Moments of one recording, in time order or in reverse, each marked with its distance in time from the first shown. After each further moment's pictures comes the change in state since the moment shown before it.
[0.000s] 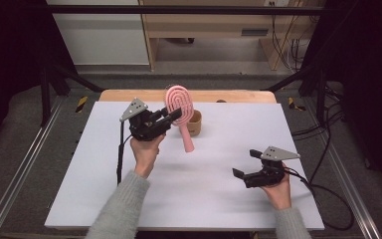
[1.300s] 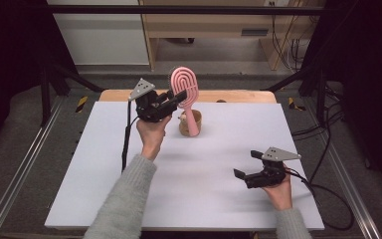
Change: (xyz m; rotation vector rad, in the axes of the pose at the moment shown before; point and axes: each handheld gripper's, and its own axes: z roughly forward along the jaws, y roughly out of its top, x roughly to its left) left arm 0.005 0.034 0.033 -0.020 0.029 0.015; right arm -0.003 -0.004 -0.001 0.007 -0.001 0.000
